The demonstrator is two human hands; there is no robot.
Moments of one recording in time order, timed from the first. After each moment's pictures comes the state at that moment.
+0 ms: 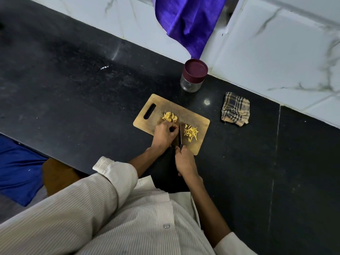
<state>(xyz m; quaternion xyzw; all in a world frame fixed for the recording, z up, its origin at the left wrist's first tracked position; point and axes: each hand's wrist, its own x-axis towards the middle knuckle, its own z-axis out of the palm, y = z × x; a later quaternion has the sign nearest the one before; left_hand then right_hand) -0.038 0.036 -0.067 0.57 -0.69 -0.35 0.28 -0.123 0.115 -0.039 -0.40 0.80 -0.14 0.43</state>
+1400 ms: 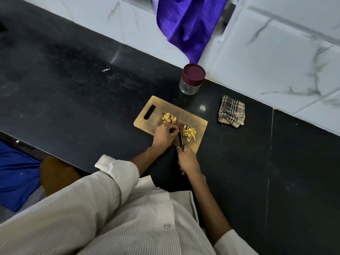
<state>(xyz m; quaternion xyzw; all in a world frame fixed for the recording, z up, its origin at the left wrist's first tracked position) -0.041 0.037 -0.068 0.57 -0.69 -0.34 0.28 -0.136 0.117 -0.044 -0.40 0.79 -0.15 0.44</state>
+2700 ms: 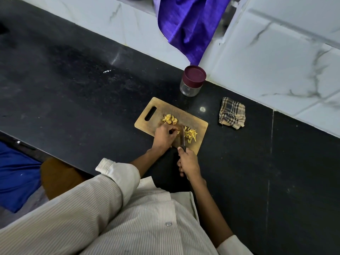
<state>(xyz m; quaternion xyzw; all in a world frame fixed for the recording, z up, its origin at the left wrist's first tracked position) -0.037 0.039 -0.065 0.57 -0.67 -0.36 0.30 -0.135 0.127 -0.033 -0.32 0.77 -0.24 0.50</state>
